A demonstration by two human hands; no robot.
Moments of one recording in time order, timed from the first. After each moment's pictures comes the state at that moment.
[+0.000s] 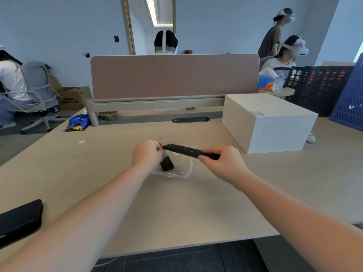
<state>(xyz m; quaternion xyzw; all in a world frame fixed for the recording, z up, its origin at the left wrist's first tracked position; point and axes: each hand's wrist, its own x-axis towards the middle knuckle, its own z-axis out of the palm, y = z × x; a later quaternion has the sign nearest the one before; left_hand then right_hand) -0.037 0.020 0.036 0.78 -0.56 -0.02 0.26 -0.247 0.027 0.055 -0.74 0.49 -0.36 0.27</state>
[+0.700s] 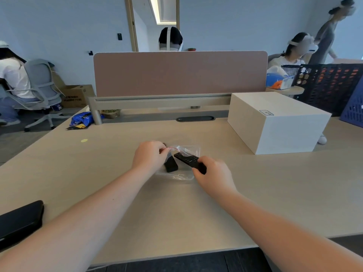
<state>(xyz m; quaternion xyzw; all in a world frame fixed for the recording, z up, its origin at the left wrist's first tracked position) -0.025 0.021 0.027 0.74 -0.61 0.02 0.30 -0.207 0.013 0.000 -0.79 0.52 -0.31 0.13</state>
